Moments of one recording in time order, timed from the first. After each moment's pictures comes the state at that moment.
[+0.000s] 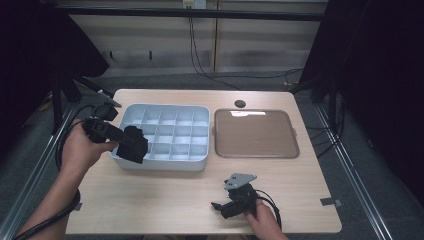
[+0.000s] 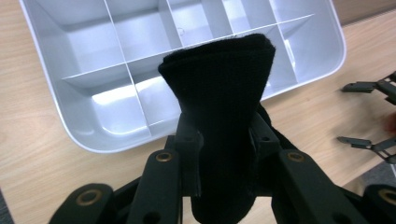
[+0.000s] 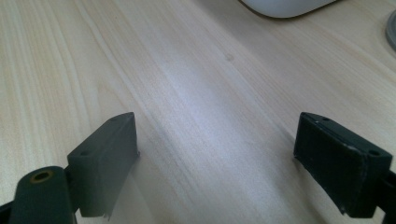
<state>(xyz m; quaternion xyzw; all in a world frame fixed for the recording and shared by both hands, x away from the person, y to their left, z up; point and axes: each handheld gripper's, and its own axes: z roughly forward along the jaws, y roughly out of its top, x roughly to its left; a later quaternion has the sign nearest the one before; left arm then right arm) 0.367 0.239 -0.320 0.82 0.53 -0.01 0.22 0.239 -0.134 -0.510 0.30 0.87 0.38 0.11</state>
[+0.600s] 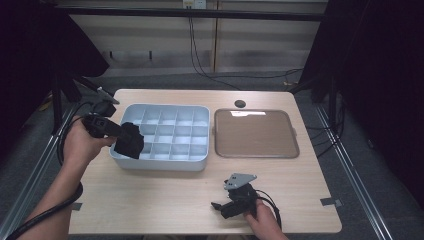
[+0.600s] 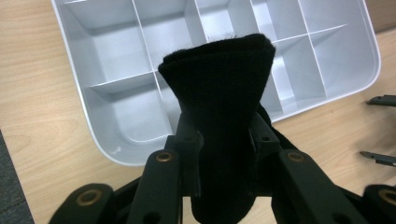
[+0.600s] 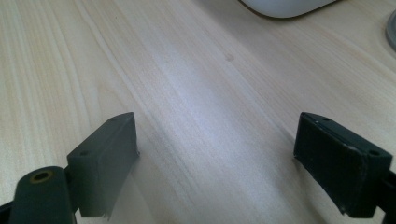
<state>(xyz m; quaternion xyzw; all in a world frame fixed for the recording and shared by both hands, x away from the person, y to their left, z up) 0.387 0.251 -0.331 0.81 0.55 -0.01 0.21 0.239 -0.134 -0.510 0.30 0.87 0.38 0.11</state>
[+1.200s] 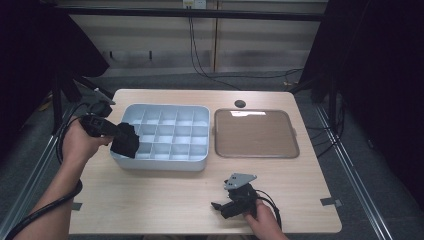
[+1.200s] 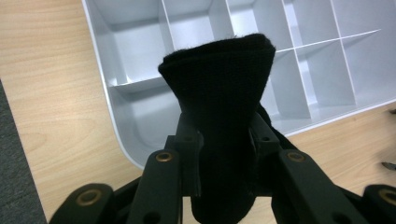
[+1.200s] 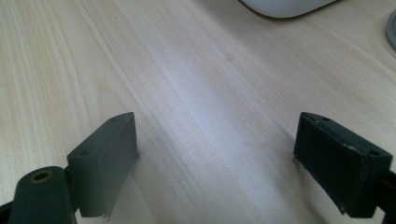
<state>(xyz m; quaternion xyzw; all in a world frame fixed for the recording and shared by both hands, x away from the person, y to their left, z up) 0.400 0.266 -0.345 0.80 0.57 -0.01 0.20 0.239 -0.134 -0.510 0.30 0.87 0.38 0.11</state>
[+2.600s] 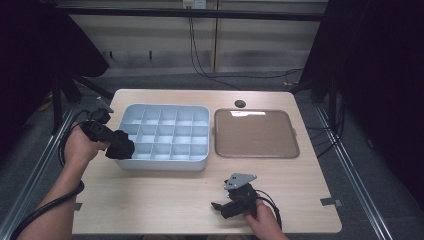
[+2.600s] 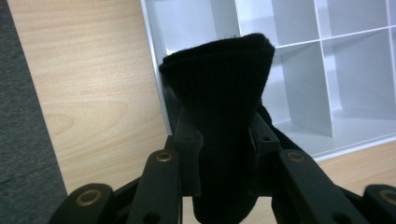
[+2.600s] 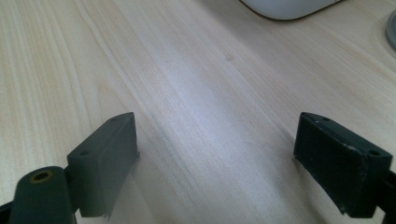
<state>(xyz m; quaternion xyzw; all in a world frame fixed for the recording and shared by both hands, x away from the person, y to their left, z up) 0.414 0.280 -0.384 0.79 0.59 0.00 0.14 0.239 -0.134 -0.510 0.30 0.87 0.38 0.11</state>
